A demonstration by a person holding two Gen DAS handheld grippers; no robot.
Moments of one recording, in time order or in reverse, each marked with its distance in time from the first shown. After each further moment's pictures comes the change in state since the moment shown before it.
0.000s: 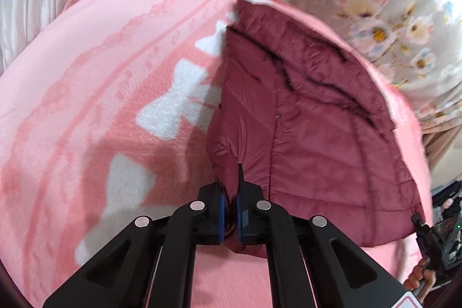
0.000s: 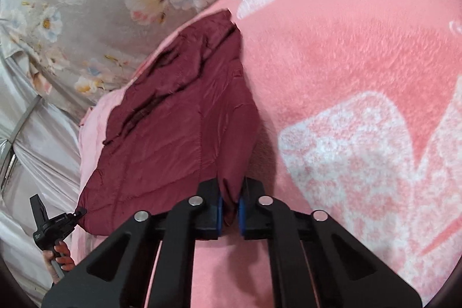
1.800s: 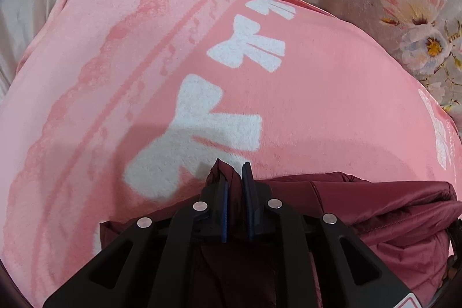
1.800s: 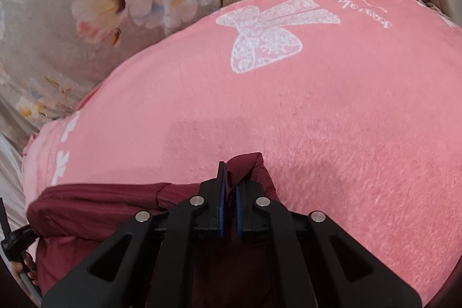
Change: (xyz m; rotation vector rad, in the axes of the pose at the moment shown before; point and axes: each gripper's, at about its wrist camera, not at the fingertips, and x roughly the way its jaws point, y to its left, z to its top) left arm 0.166 -0.033 0.150 0.041 0.010 0.203; right arm 0.198 0.018 0.141 -0.079 -0.015 -0.298
